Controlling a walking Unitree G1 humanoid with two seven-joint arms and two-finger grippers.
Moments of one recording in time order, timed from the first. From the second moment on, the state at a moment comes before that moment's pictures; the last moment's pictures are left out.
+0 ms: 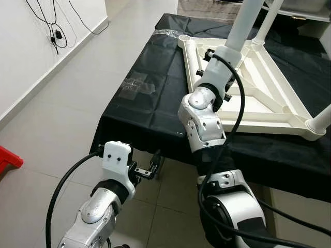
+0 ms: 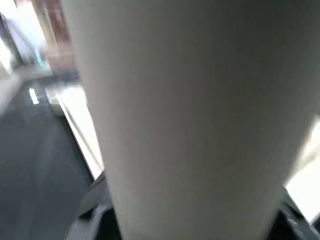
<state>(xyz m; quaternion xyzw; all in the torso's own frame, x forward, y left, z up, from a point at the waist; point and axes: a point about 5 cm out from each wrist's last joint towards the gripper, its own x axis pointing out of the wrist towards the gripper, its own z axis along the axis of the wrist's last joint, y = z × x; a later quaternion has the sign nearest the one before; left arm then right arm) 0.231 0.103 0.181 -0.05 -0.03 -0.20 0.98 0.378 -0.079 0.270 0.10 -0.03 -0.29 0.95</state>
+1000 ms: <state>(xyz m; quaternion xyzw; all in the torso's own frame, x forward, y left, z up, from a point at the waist) 0.229 0.100 0.179 -0.05 -0.03 -0.20 0.98 0.379 -0.085 0.249 0.11 0.01 -0.28 0.95</state>
